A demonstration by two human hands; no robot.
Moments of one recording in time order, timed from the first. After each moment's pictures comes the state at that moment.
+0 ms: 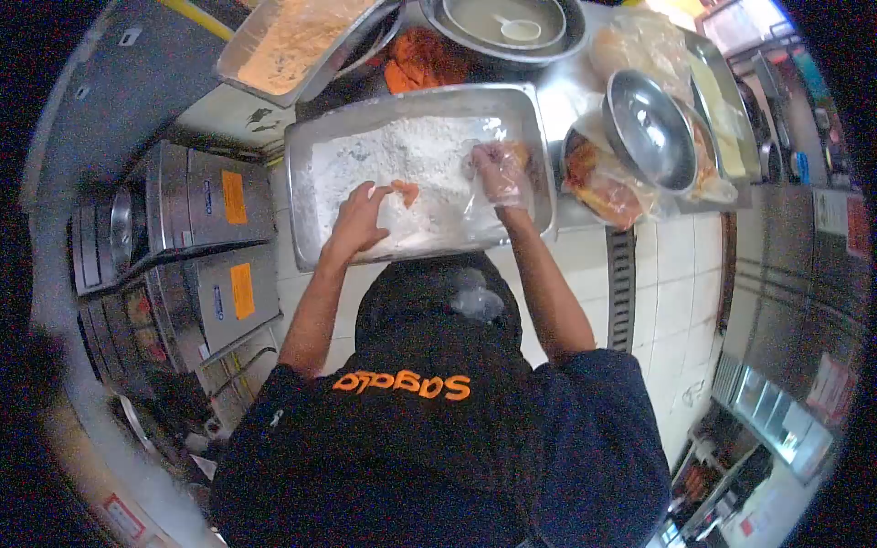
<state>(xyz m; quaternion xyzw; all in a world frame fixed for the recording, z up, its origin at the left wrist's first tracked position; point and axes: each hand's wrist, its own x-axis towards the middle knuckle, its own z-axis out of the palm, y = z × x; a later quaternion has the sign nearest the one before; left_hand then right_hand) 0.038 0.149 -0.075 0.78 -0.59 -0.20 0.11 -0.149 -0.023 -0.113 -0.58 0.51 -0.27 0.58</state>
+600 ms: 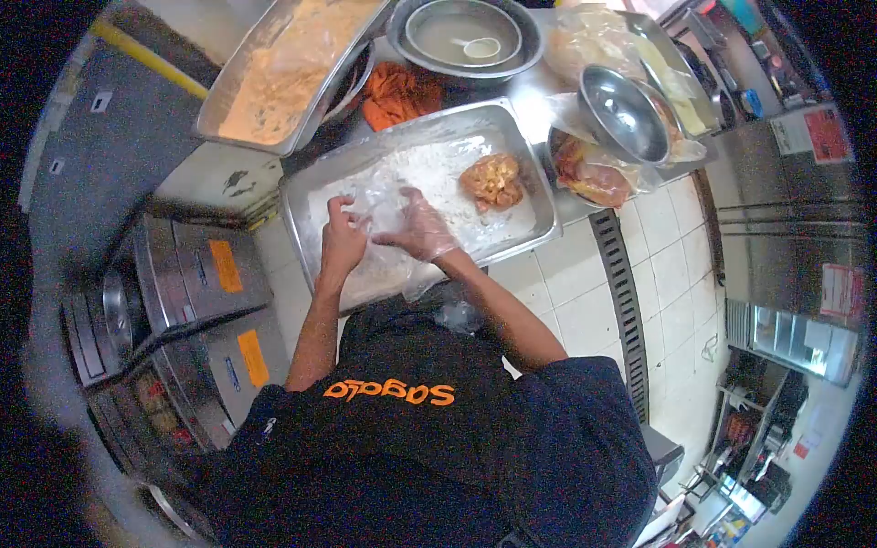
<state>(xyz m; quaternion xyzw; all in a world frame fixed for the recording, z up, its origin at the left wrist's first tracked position) 0.099 0.143 -0.063 0.76 -0.43 -0.31 0.36 -0.047 0.082 -0.077 -0.73 0.46 -0.19 0.48</state>
